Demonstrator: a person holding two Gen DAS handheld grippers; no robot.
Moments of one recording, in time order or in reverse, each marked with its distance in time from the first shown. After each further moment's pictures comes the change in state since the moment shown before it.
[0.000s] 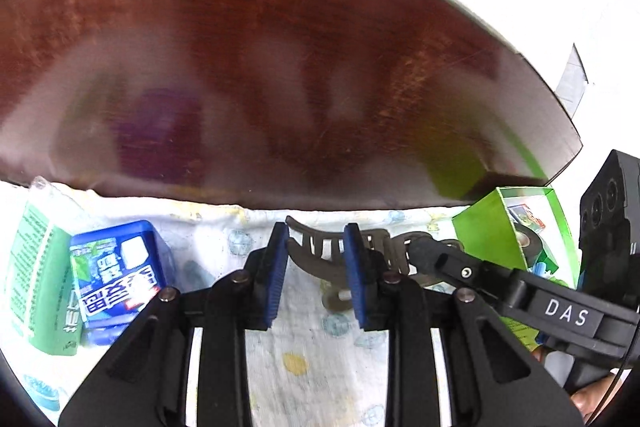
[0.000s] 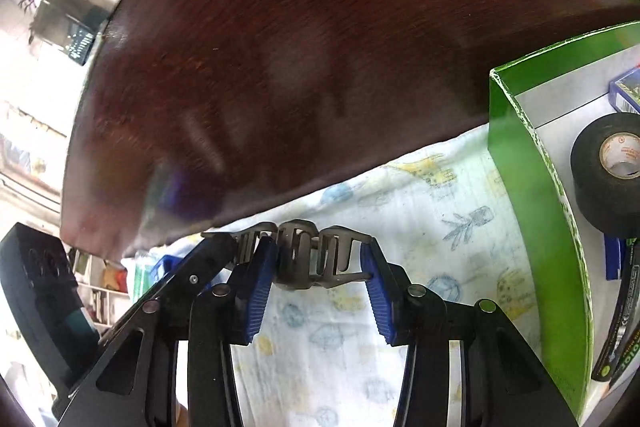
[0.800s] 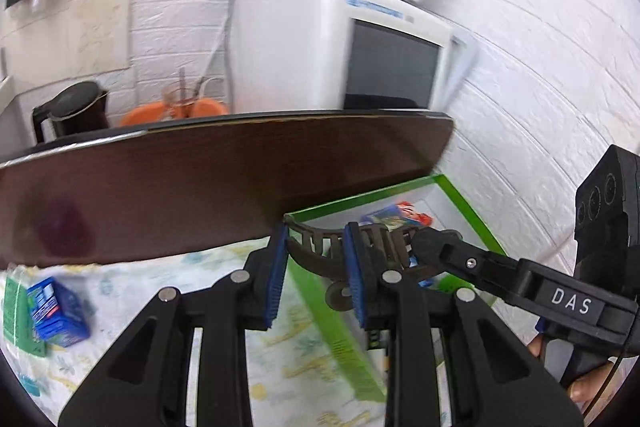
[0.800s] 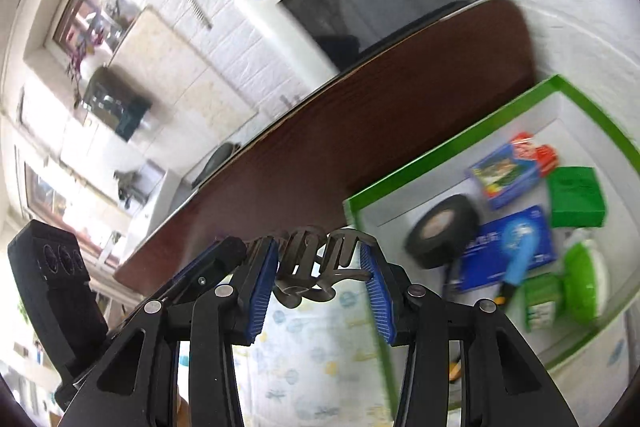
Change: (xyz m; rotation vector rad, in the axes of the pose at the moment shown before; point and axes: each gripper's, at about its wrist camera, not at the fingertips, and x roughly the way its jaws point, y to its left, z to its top) left arm -0.055 -0.173 -0.001 0.289 -0.059 -0.167; right arm -0.162 -0.057 -0.022 0.042 -0.294 0.058
